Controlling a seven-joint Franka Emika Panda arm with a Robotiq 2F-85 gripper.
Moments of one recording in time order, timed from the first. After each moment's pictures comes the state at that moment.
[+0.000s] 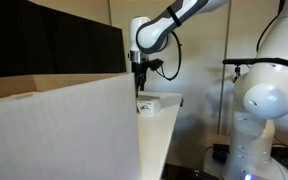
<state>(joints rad) -0.05 -0.37 -0.05 -2.49 -0.17 2.27 -0.11</state>
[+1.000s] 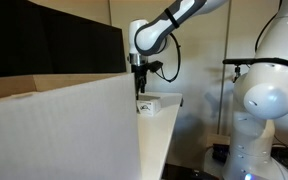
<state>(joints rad) -0.04 -0.35 -0.05 -2.48 -0.16 2.25 -0.11</state>
